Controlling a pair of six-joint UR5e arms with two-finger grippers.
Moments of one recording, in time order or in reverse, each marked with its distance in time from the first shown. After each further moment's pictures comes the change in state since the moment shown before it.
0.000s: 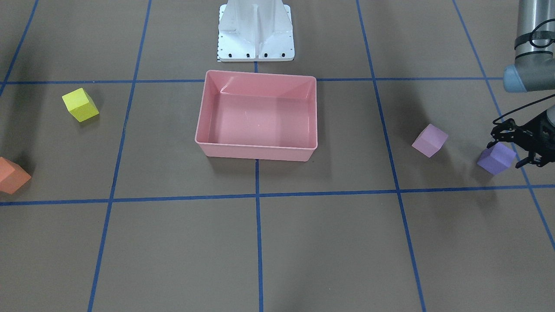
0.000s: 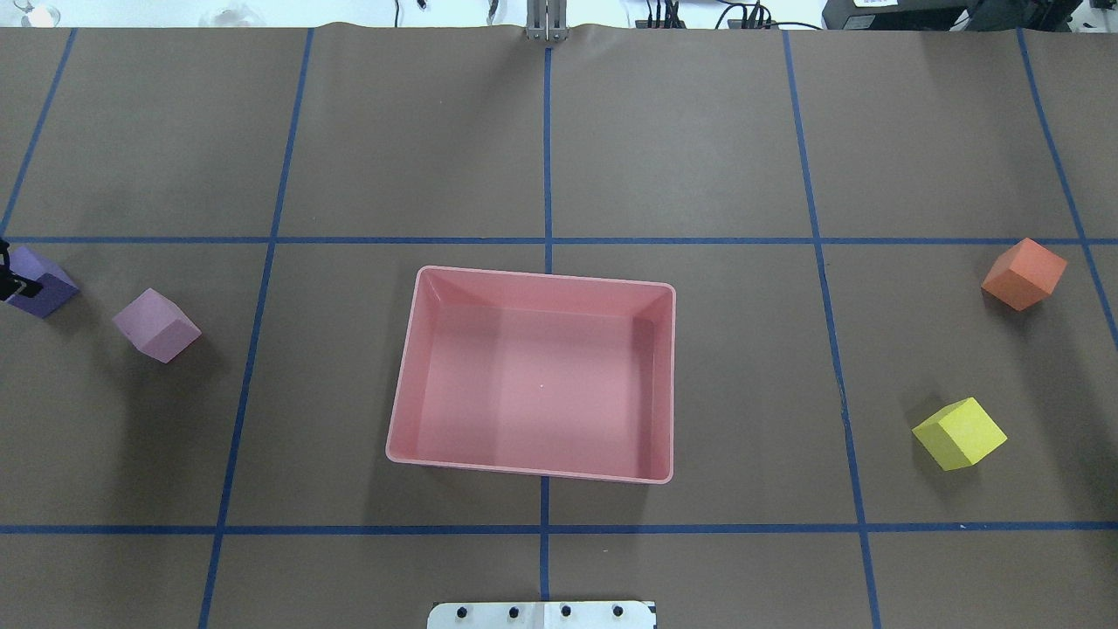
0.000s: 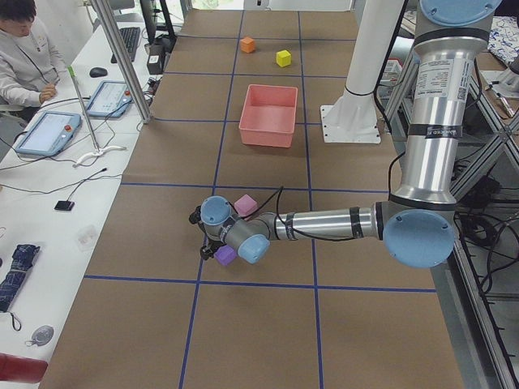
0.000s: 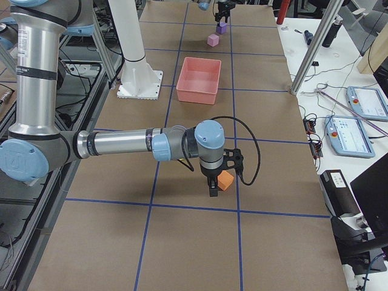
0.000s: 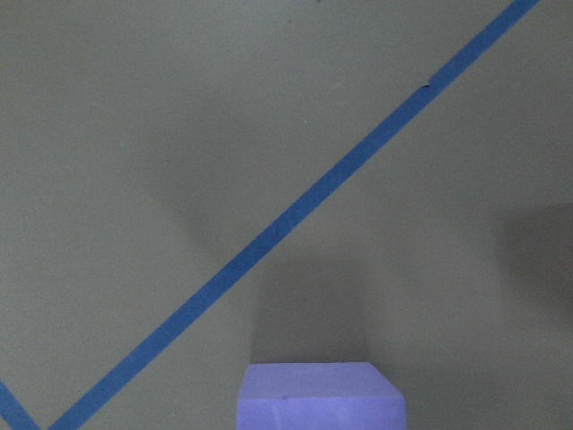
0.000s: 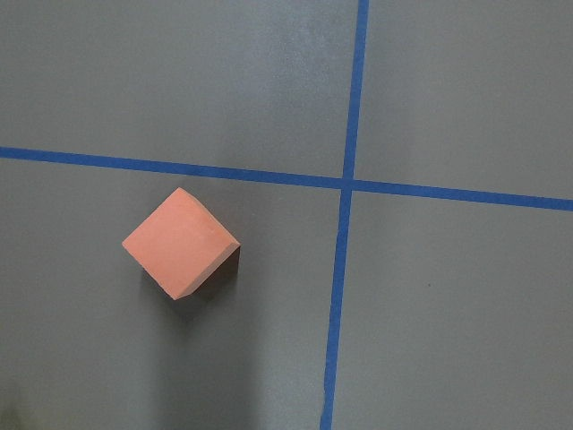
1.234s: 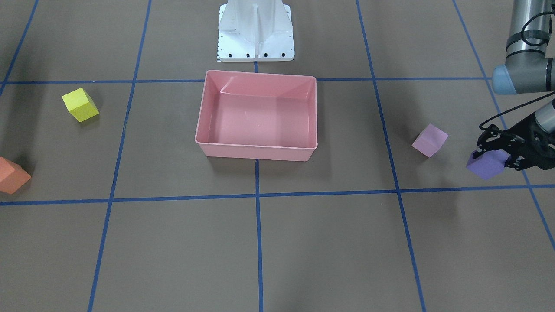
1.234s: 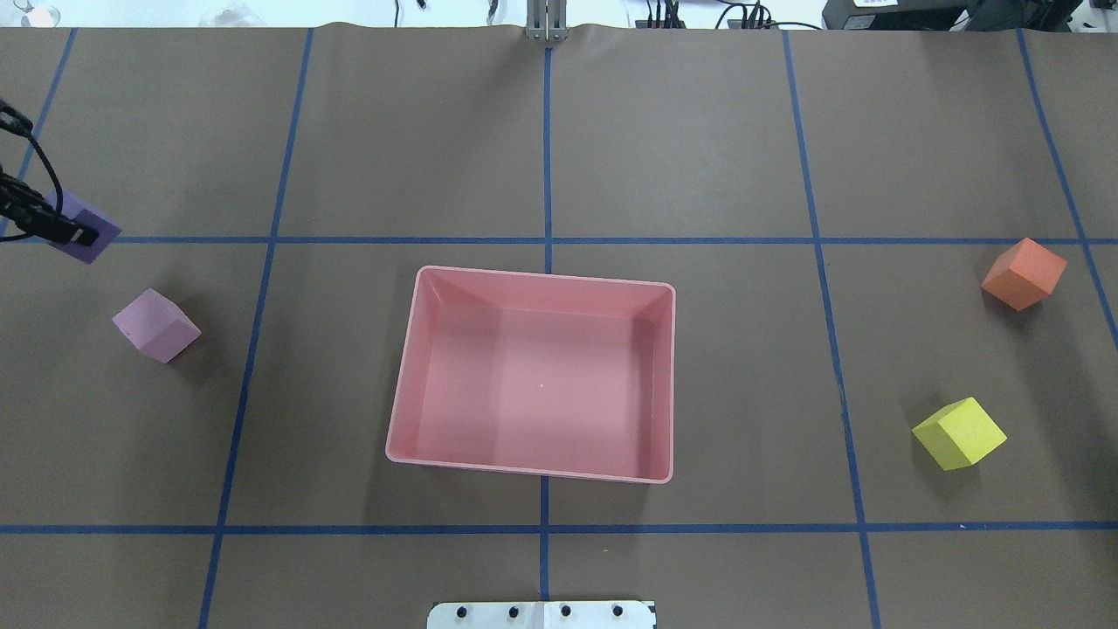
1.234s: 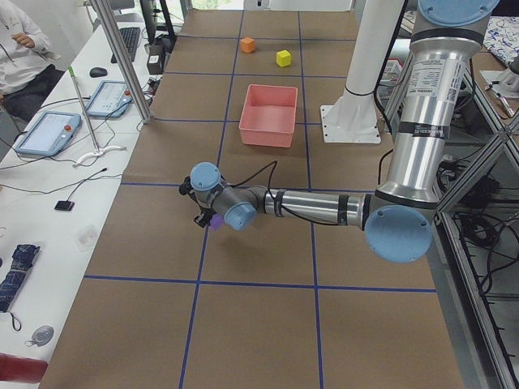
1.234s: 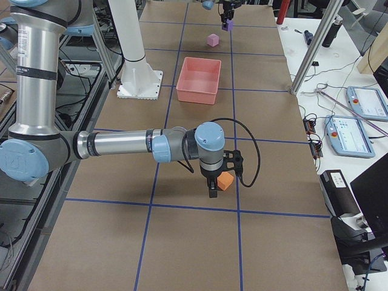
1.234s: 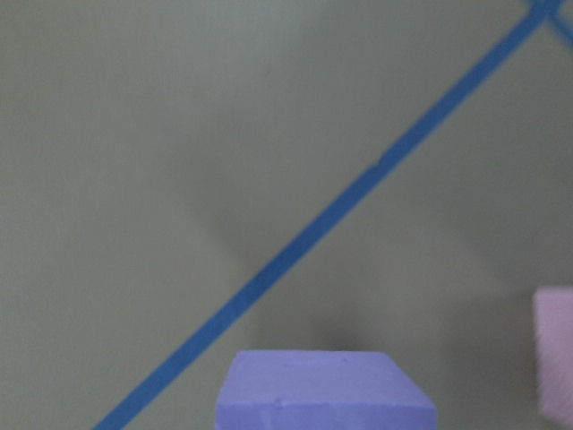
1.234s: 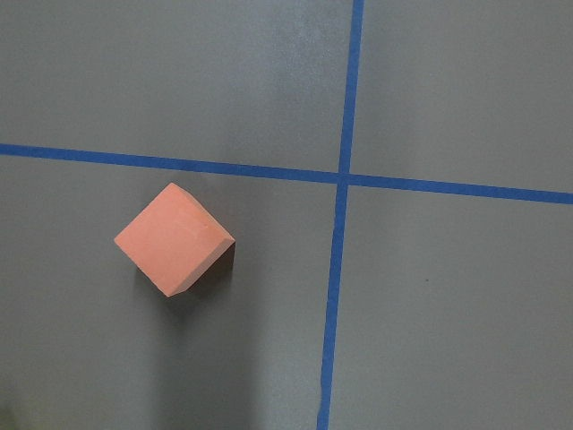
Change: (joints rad) left arm 0.008 -0.090 -0.188 0.145 -0.040 -0.296; right arm 0.000 0.000 -0.008 0.001 0.010 -0.001
